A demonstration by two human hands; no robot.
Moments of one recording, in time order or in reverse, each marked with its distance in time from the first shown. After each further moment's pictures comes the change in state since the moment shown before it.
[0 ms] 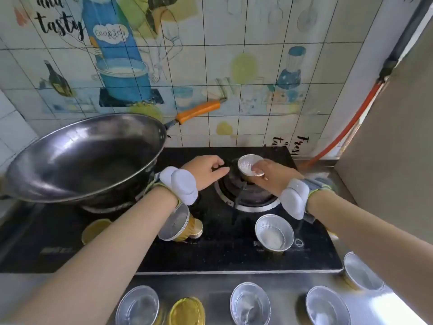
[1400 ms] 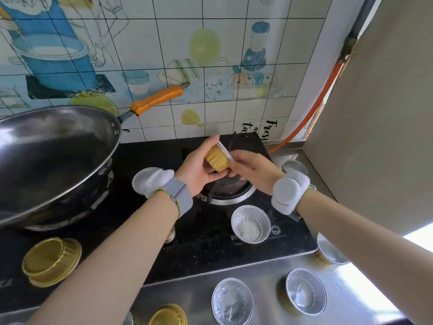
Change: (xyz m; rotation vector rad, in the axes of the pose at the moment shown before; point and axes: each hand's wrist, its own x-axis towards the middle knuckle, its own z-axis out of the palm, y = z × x) left_hand 0.040 0.026 0.048 -1.430 -0.185 -0.174; right_hand -0.015 0.012 0.004 0.655 0.097 -0.127
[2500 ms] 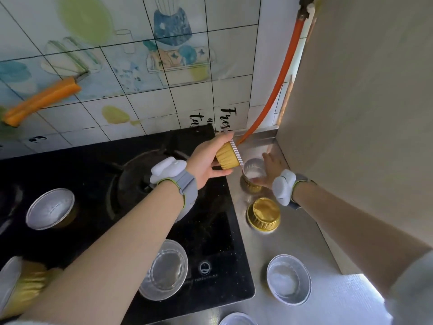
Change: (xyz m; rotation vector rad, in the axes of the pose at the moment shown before) left_hand 0.156 -0.060 0.138 0.297 0.069 -0.144; right_hand 0.039 0.246 -0.110 -0.521 -0.063 0.552
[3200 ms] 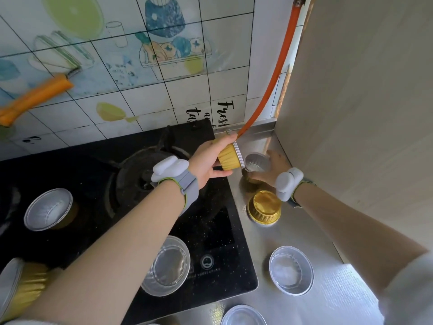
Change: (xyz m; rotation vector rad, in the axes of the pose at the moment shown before) left_hand 0.002 -0.011 0.001 0.096 -0.018 -0.037; right_hand -0.005 0.009 0.016 0.344 0.092 0.144
